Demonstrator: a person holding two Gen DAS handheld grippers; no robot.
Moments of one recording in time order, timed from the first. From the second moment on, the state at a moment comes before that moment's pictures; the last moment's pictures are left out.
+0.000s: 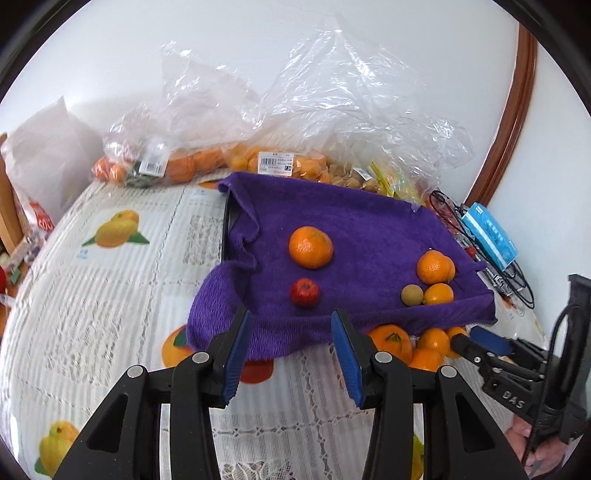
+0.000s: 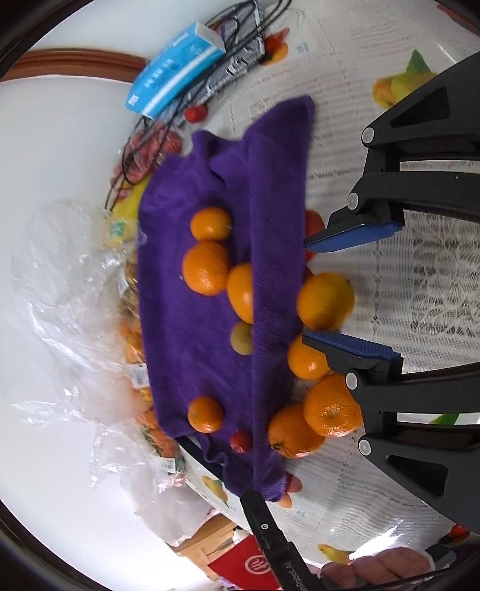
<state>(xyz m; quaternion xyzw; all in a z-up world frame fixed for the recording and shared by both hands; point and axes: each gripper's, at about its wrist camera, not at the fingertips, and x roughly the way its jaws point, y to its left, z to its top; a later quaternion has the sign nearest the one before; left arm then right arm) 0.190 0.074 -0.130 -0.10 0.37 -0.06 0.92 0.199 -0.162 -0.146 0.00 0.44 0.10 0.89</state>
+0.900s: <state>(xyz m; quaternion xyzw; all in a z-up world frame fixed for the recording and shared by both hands) 0.202 0.018 -0.149 -0.09 0.42 -0.16 0.89 0.193 -0.212 -0.149 0.02 0.43 0.06 0.90</state>
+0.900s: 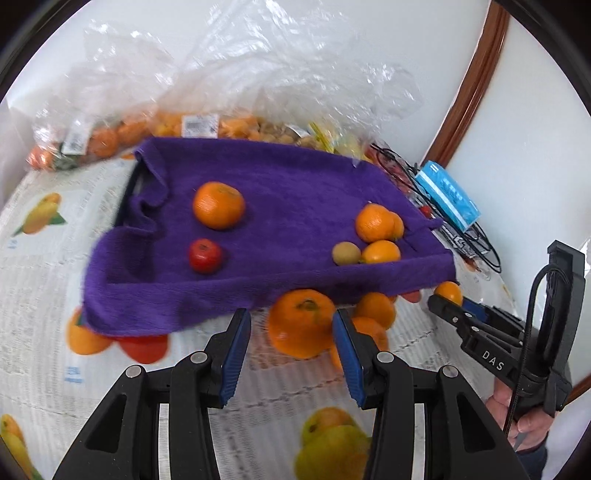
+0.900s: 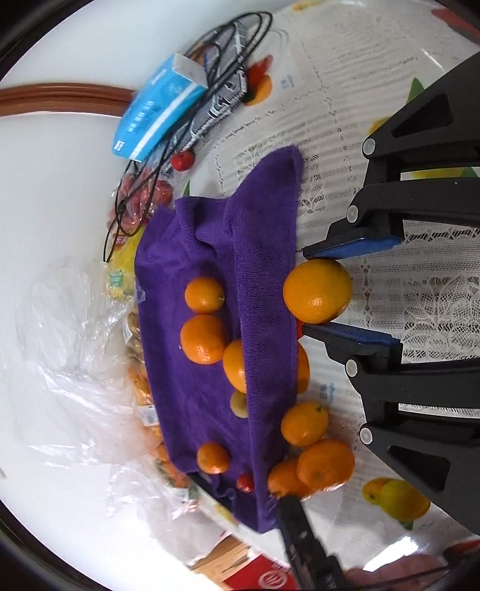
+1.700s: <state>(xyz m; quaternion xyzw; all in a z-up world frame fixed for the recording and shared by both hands) 0.205 0.011 -0.154 -0.08 0.43 -0.13 0.89 0.197 -0.211 -0.156 0.04 0.44 0.09 0.89</state>
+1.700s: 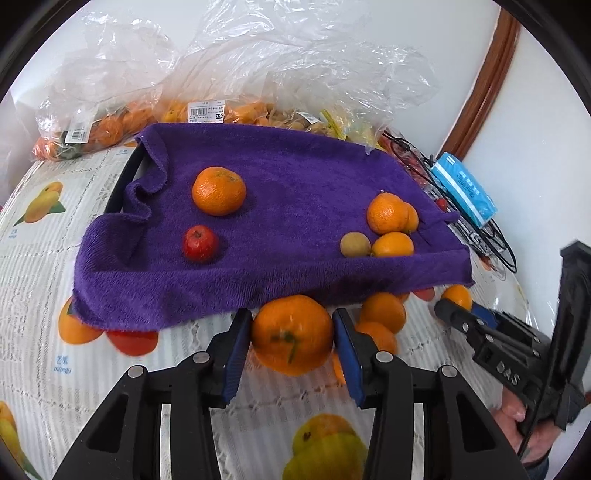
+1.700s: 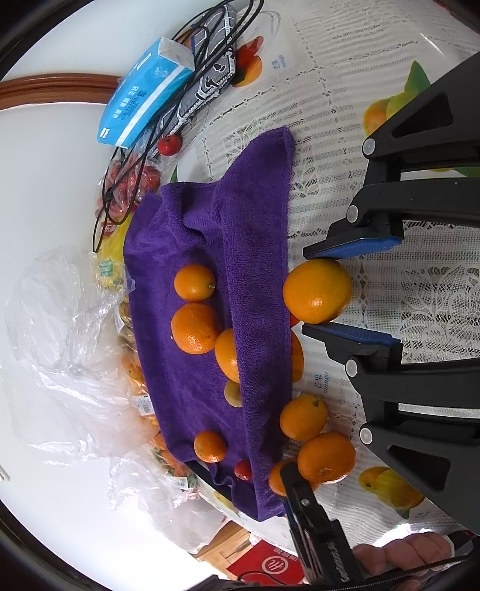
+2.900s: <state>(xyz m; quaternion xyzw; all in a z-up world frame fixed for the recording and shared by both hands) 0.195 0.033 -0.166 -0.03 0.42 -0.03 0.91 0.200 -0.195 -0.160 0.01 0.46 0.09 0.89</state>
